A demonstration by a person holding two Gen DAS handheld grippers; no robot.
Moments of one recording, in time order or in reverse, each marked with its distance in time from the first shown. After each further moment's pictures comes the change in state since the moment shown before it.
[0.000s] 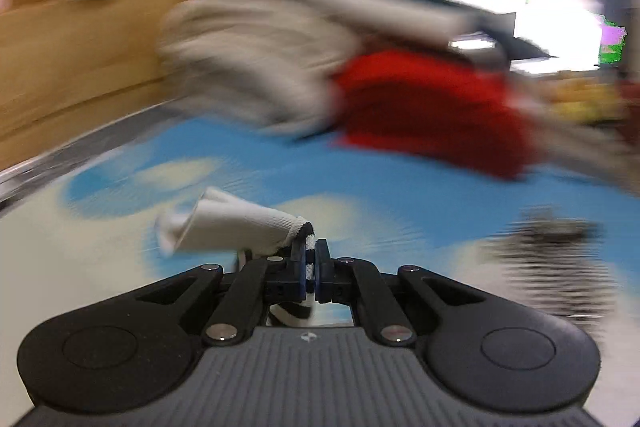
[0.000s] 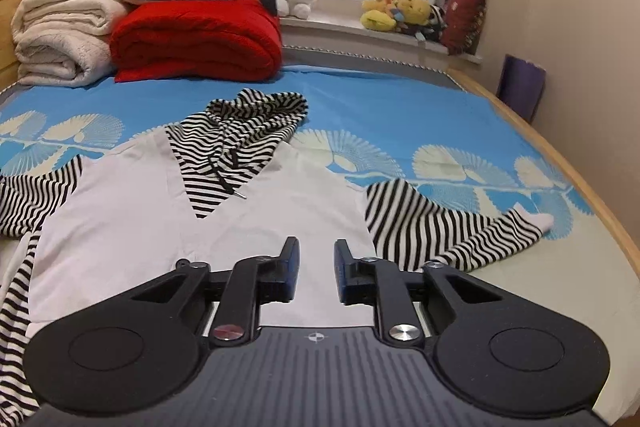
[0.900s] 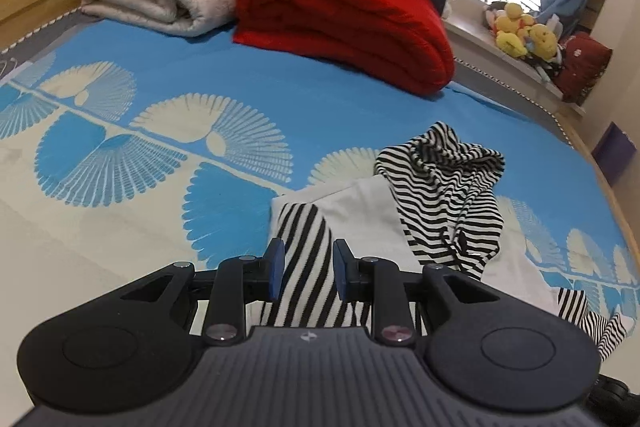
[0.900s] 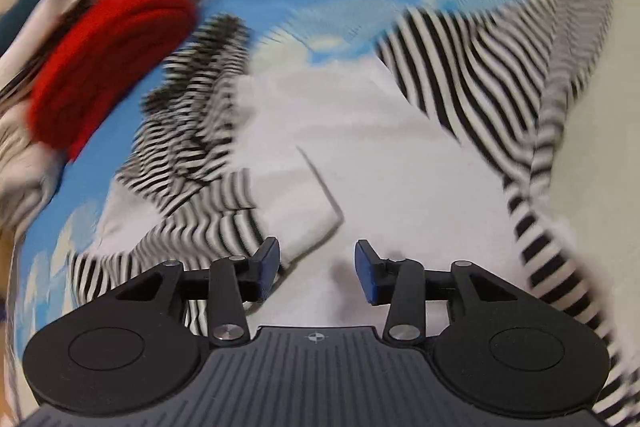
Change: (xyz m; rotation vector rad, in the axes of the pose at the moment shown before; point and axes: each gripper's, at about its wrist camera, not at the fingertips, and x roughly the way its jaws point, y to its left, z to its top) left arm 0.032 -0.058 0.007 -0.073 0.358 -0.122; right arm 0.187 -0.022 0.000 0.704 0.345 0.137
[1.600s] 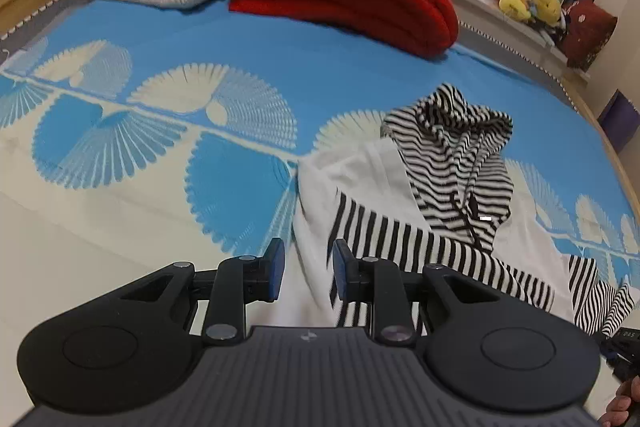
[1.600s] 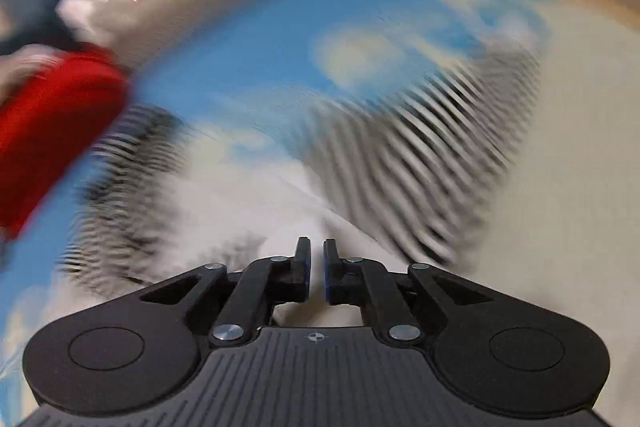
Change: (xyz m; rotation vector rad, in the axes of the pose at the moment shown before) left arm 0.010 -0.001 -0.006 0.047 0.113 0.014; right arm -0.027 -0.017 0.028 0.105 -0.211 -0.243
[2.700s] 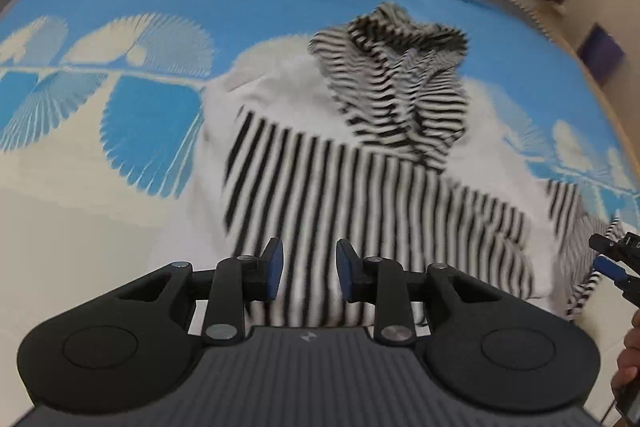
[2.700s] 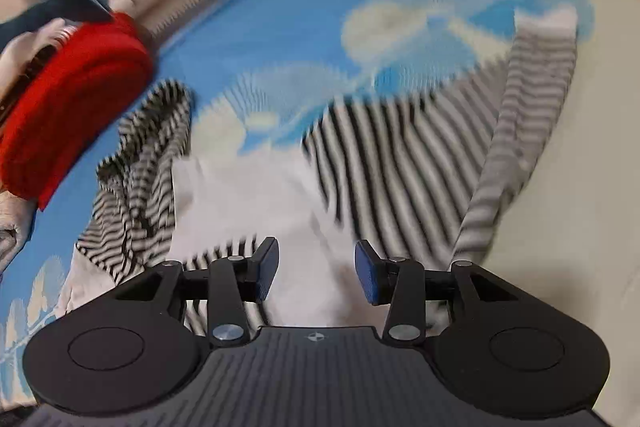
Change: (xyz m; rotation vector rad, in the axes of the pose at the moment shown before) left arm 0.025 -0.091 -0.052 0.100 0.122 -0.042; right arm 0.011 -0.025 0.055 -0.134 0.078 0.175
